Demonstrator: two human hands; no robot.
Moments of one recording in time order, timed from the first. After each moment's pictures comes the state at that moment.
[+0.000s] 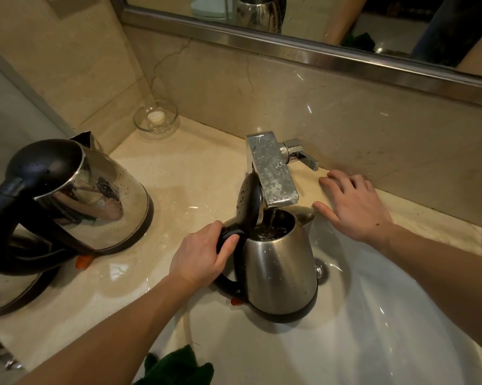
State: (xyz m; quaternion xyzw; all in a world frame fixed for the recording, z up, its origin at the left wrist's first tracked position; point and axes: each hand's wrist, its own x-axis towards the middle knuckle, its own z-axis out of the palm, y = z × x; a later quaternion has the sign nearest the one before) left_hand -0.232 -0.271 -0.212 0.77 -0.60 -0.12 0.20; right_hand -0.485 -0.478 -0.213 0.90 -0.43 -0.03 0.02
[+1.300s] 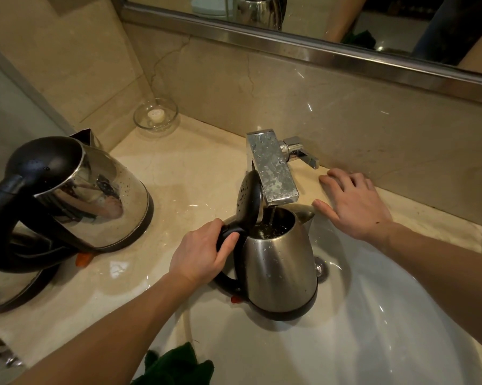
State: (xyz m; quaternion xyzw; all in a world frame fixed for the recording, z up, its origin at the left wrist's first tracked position) left_hand -0.233 -0.271 -0.211 0.77 -0.60 -0.13 0.20; right_hand -0.485 -0.478 -0.212 0.90 -0.43 -0.03 0.02
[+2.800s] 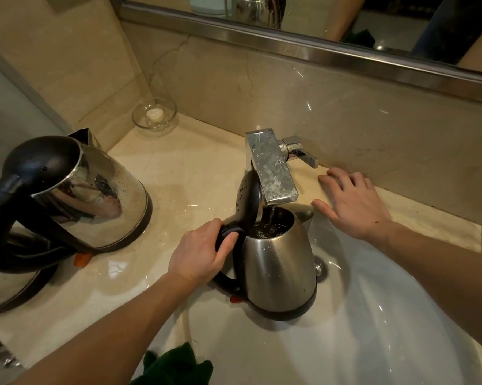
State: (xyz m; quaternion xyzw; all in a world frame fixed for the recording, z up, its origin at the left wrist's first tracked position) left_hand -0.232 -0.271 -0.213 0.77 -0.60 -0.12 0.20; right_hand -0.485 -0.476 -0.212 0.90 -0.43 -0.02 0.01
